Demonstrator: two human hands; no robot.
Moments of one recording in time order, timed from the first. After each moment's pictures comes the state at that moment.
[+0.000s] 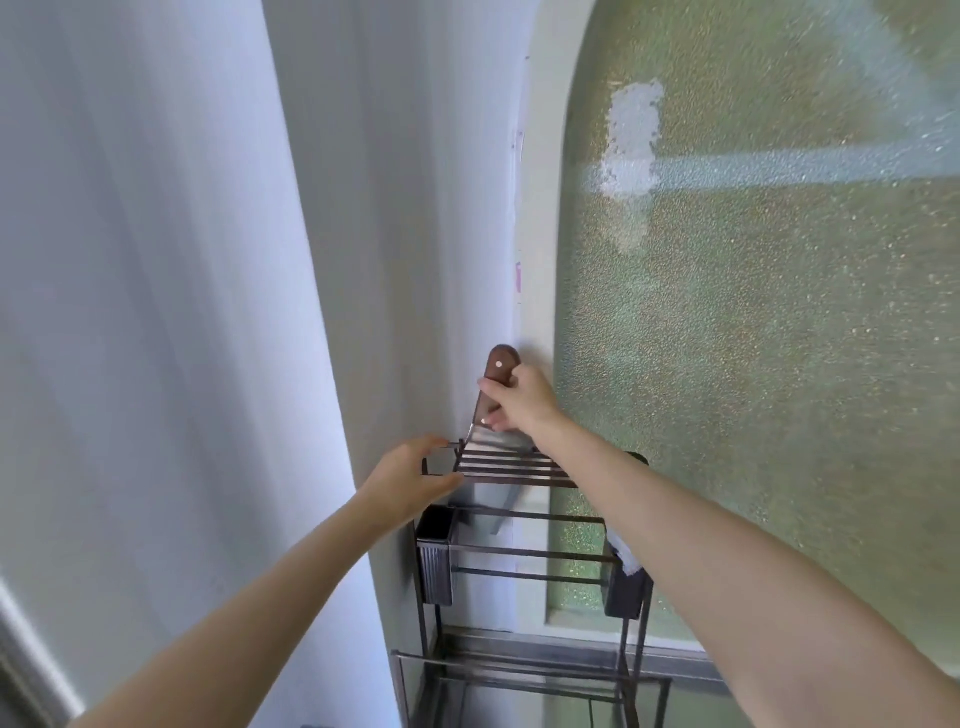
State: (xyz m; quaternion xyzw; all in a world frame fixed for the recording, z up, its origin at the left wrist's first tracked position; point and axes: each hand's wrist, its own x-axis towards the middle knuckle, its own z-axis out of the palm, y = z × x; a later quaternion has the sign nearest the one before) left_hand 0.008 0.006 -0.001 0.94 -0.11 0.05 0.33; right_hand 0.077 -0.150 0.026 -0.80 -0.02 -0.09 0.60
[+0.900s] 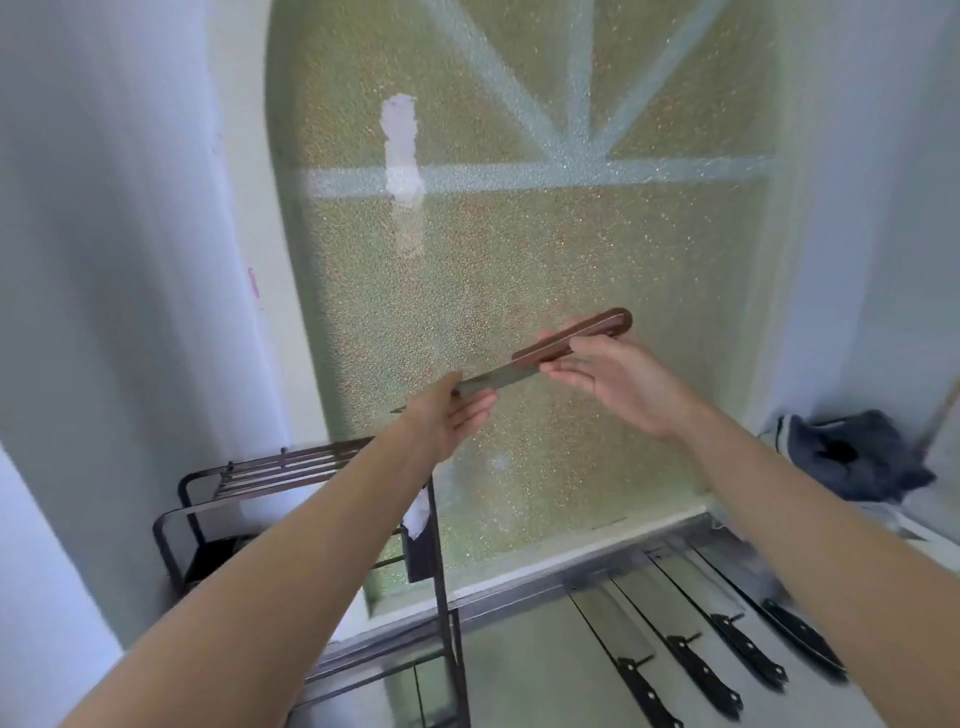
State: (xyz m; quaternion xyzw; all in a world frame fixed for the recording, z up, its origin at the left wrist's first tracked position) left_hand -0.027 -0.239 0.036 0.57 -0.04 -0.28 0.77; right_hand -0.140 -0.408 0.058 -0.66 -0.09 -0.15 0.73
